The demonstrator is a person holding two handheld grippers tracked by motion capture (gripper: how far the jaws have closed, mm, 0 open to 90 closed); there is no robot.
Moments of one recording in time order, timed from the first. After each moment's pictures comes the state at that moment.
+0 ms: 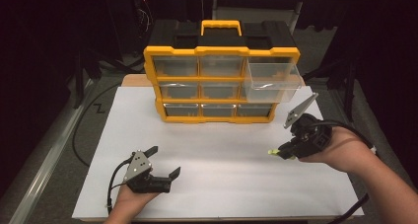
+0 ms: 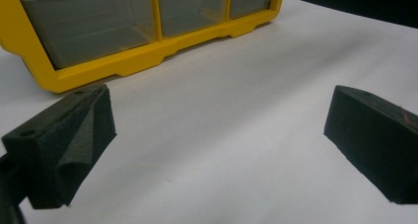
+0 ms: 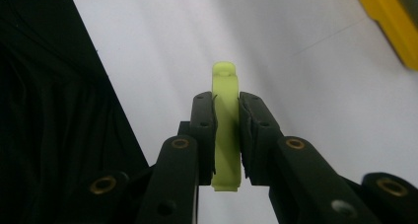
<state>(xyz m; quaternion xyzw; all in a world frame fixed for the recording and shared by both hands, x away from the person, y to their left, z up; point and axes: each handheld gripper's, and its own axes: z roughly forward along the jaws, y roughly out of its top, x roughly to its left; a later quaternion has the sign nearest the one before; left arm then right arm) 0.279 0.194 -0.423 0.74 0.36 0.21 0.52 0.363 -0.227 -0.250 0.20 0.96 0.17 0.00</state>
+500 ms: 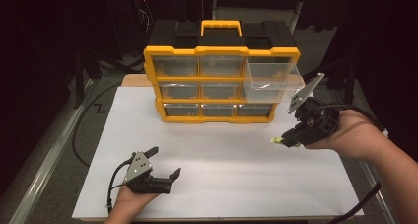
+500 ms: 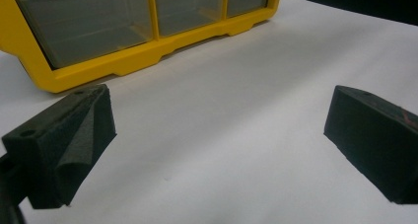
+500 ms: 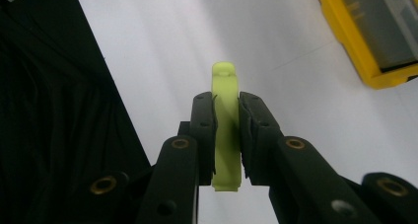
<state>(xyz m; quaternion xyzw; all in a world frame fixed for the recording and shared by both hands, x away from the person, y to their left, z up) 0.277 0.194 -0.422 0.75 0.35 0.21 0.52 0.368 -0.221 -0.205 0.18 0.97 0.17 0.02</state>
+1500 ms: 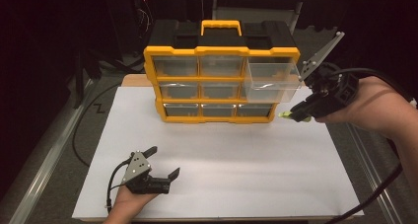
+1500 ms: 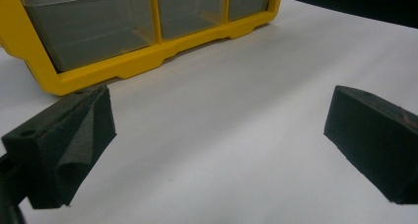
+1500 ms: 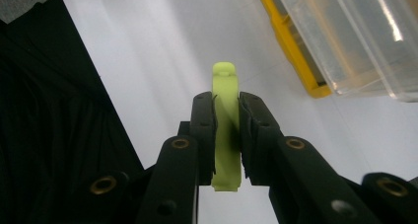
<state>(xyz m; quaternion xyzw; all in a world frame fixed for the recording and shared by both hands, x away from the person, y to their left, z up) 0.275 0.196 -0.420 0.75 0.35 0.22 0.52 0.379 -0.219 -0.134 0.20 0.96 0.17 0.05</state>
